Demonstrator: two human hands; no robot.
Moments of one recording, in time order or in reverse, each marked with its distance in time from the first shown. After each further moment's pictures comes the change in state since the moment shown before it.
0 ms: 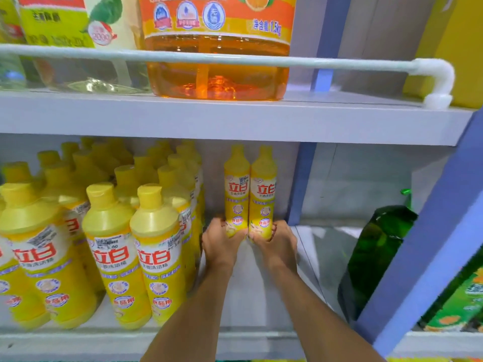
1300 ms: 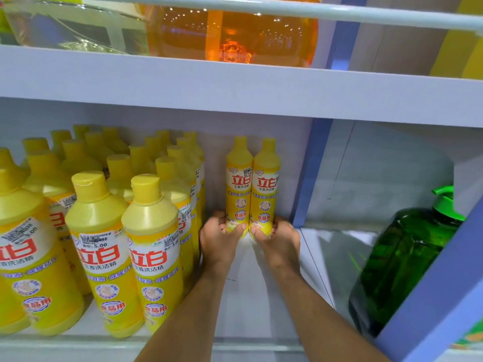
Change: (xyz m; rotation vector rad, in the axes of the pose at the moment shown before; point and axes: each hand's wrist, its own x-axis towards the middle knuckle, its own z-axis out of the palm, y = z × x) left_hand 0.018 -0.015 0.009 -0.231 -0.016 0.042; right_hand 0.021 0.012 0.018 -0.055 0.014 -0.086
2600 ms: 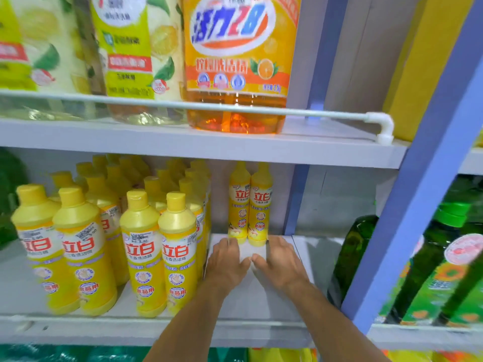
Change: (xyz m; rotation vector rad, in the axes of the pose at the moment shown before) left_hand -0.052 0.032 -0.040 0.885 -0.453 0.200; right_hand -0.050 -0.028 -0.072 -0.478 -0.387 -0.184
